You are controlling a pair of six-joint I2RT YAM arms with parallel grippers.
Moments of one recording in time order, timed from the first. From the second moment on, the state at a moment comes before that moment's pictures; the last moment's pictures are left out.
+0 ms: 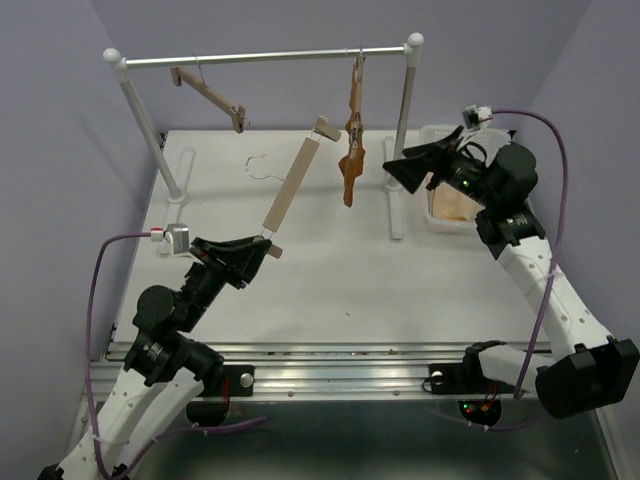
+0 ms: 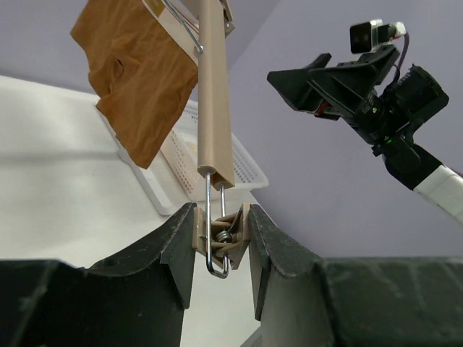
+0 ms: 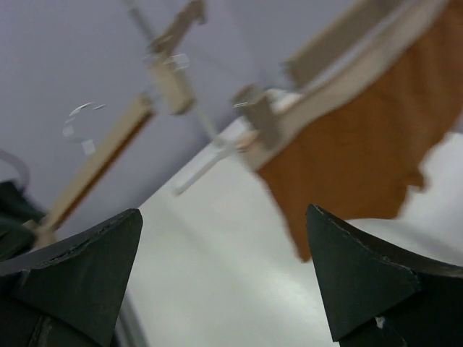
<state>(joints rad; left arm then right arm) -0.53 0.26 0.52 0.01 0.08 -0.70 0.15 1.15 1.13 0.15 -0.62 0.50</state>
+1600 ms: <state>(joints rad) -0.53 0.40 0.45 0.17 0.24 -0.78 0.69 1.49 1.00 0.94 -0.35 1.05</state>
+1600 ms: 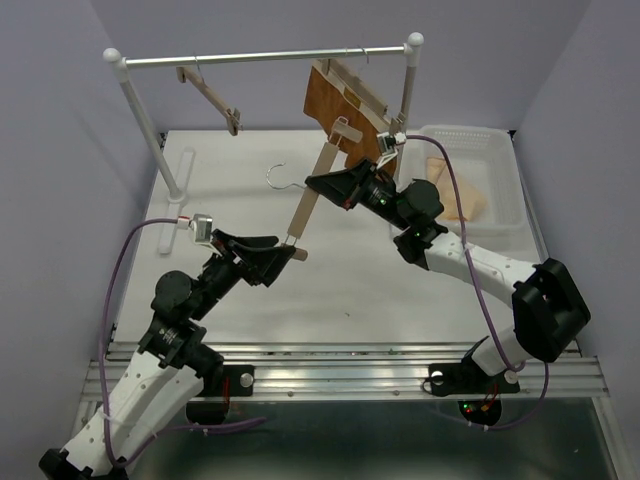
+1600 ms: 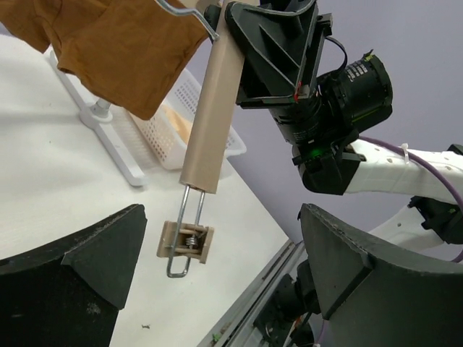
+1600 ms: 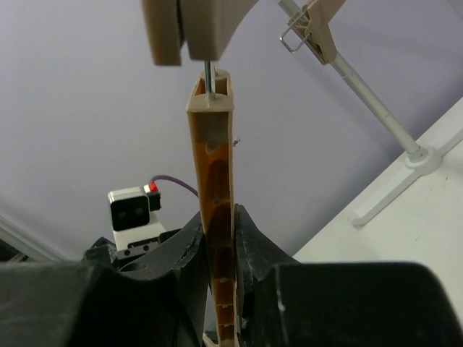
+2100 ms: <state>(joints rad) -0.53 0.65 0.53 0.22 0.35 -0.75 0.68 1.46 0.90 0.99 -0.44 1.13</state>
